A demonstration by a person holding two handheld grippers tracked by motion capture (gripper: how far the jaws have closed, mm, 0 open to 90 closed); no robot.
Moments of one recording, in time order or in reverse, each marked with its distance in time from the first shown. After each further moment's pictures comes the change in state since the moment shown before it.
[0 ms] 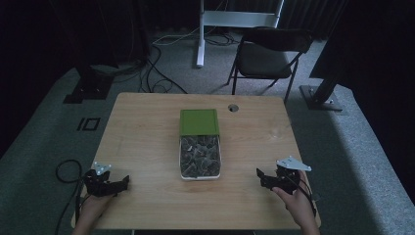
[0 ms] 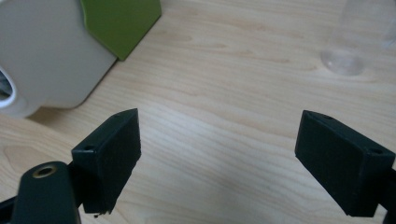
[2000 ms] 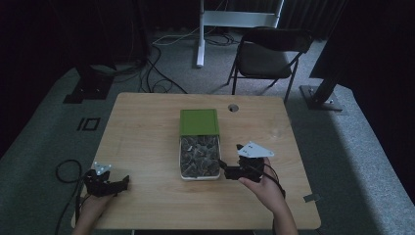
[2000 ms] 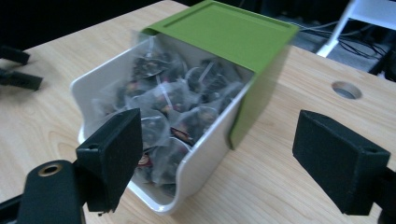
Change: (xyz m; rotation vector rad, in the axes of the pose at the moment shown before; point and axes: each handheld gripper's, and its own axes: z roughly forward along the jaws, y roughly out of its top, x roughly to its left) left arm 0.000 0.000 0.000 0.000 0.000 0.000; right arm 0.098 0.074 0.014 -0.117 0.232 -0.214
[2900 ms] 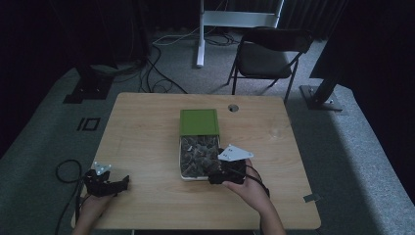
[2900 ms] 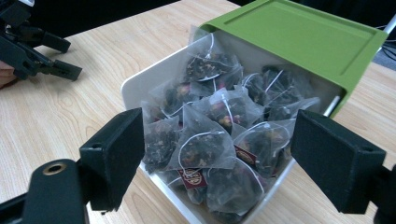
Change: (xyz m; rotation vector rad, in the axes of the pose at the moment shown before) left arm 0.000 0.000 0.000 0.000 0.000 0.000; right arm 0.032 0.004 0.030 0.021 0.104 -0.056
